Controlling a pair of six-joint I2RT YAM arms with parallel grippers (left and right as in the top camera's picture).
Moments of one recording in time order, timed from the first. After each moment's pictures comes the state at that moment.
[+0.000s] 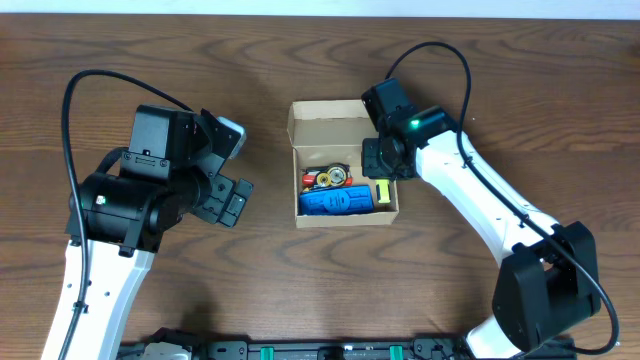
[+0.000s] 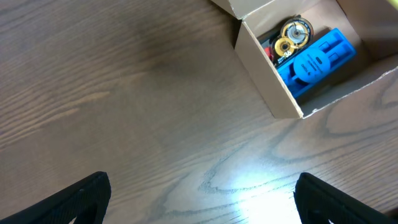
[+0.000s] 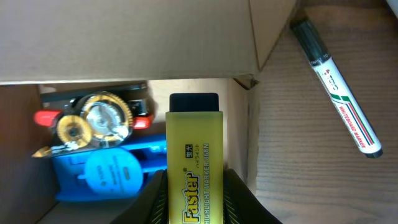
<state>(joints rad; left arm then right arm) -0.24 1.18 1.31 -1.18 0.10 0.25 0.46 1.75 1.35 -0.93 0.05 0.49</state>
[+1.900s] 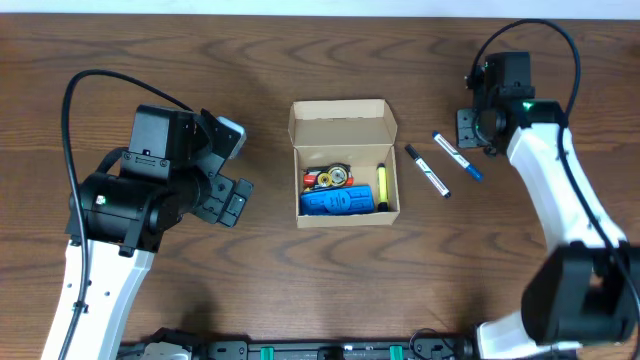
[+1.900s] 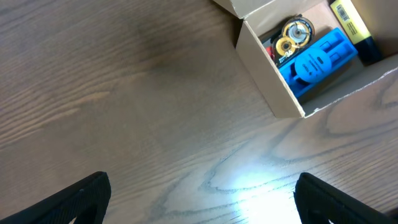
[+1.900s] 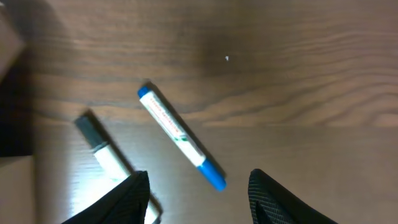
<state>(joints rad) -0.24 1.18 1.31 -1.18 0.10 0.25 0.00 1.71 1.33 -0.75 0.12 -0.07</state>
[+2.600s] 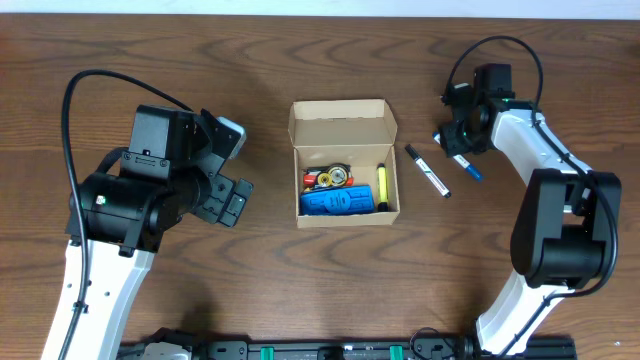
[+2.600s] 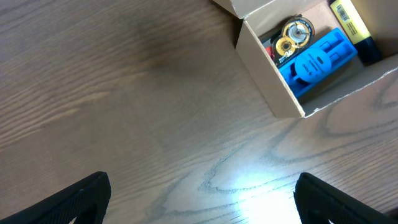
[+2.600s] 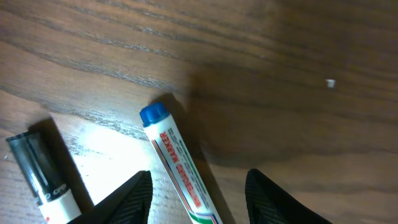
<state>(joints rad) -0.24 1.18 1.31 -1.18 0.10 0.26 -0.04 1.99 1.33 -0.60 -0.05 -0.30</state>
